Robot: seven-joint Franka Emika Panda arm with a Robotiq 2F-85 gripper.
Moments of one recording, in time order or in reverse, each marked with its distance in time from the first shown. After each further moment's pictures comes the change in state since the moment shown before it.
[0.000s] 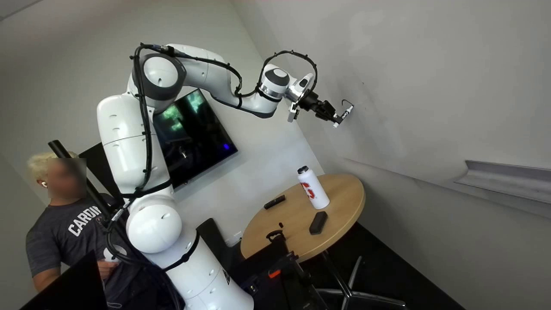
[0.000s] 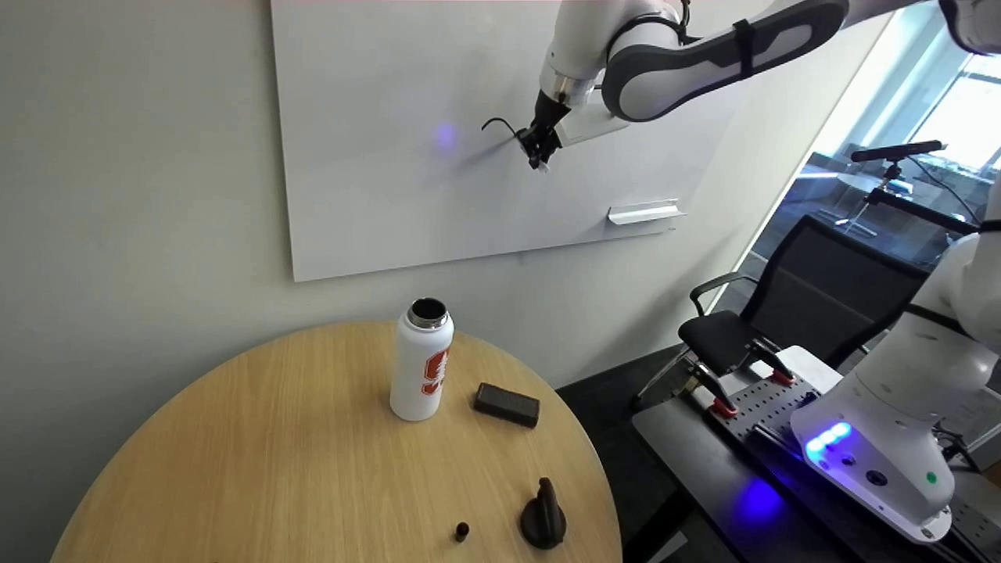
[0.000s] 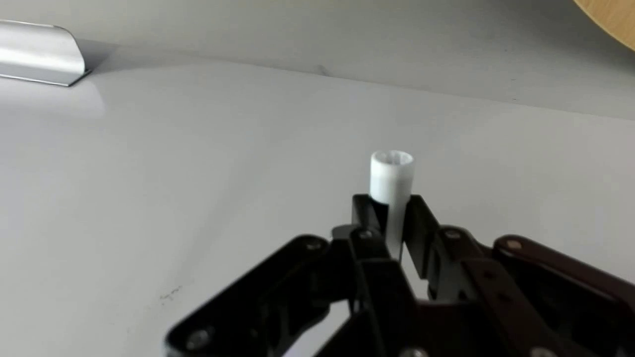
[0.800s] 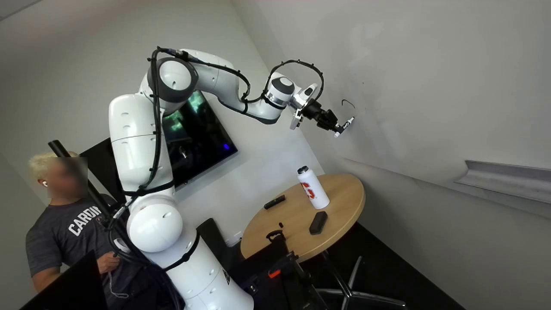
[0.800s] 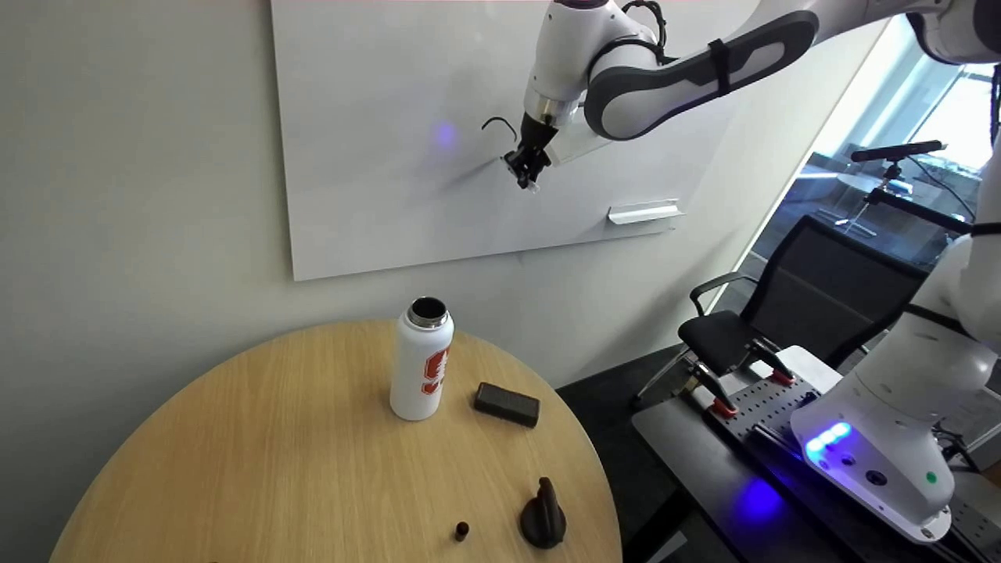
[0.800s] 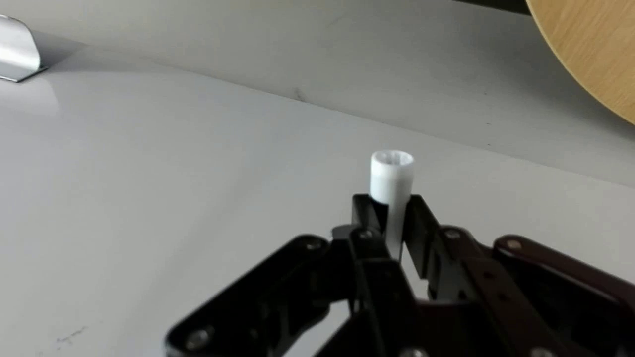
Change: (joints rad) arm 0.024 0.083 0.005 0.036 0.013 0.000 -0.079
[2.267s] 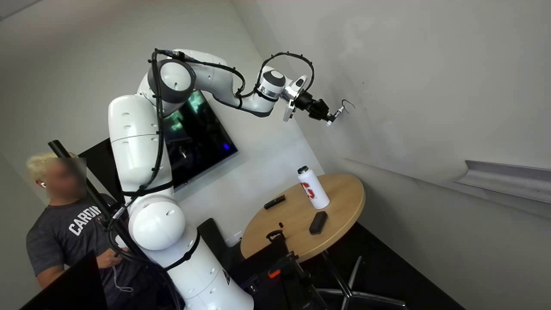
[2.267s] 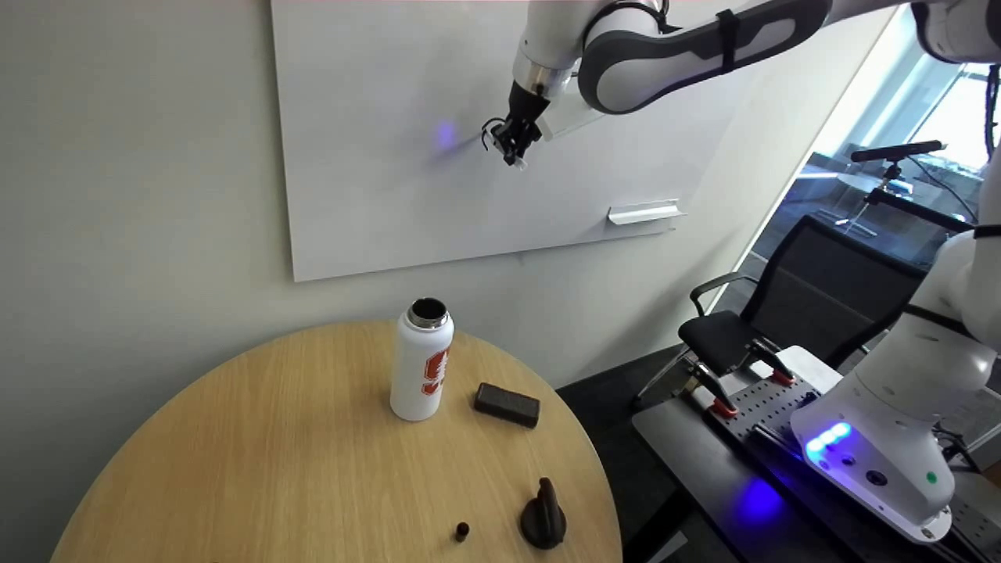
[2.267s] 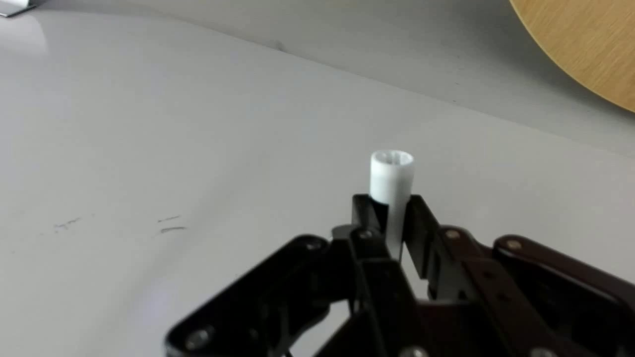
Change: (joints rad) arm 0.058 -0.006 -0.001 0.096 0.003 -0.051 -0.040
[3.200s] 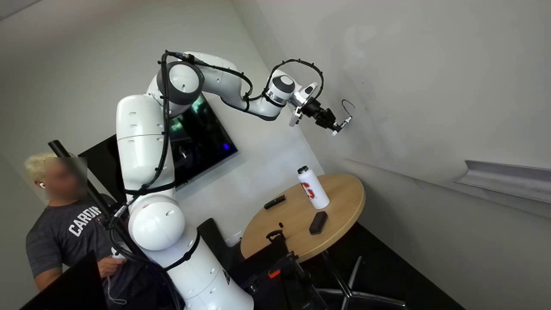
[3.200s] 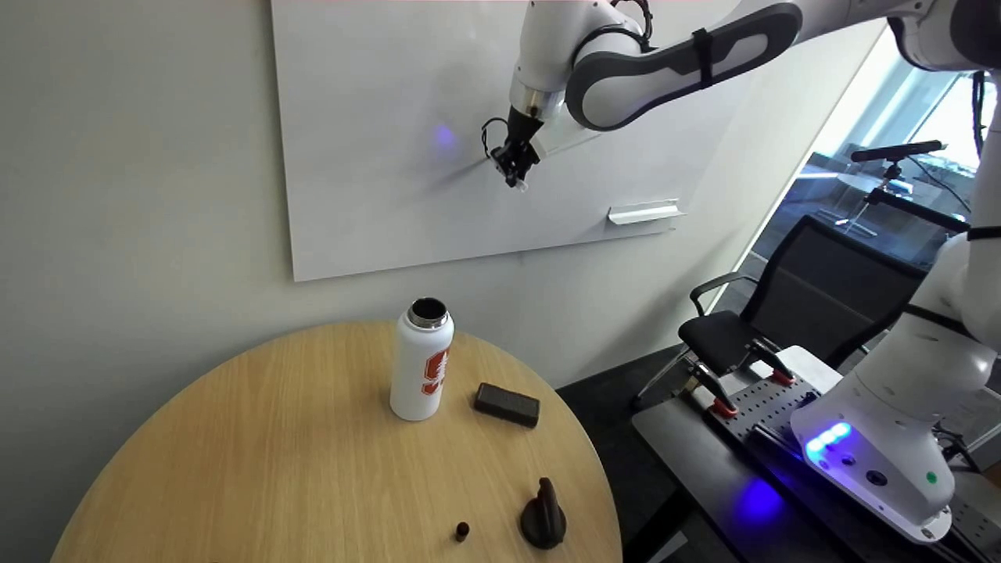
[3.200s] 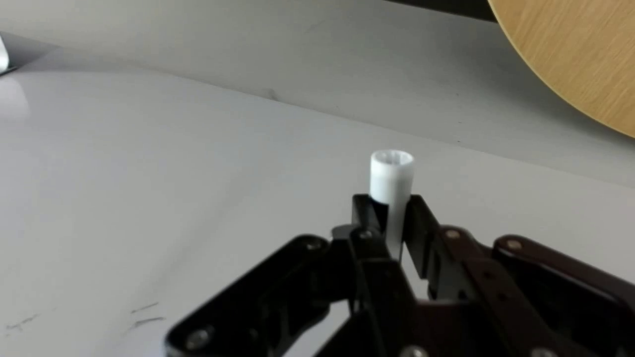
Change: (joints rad) arm -0.006 0.061 -0.027 0.007 0.076 -0.002 -0.002
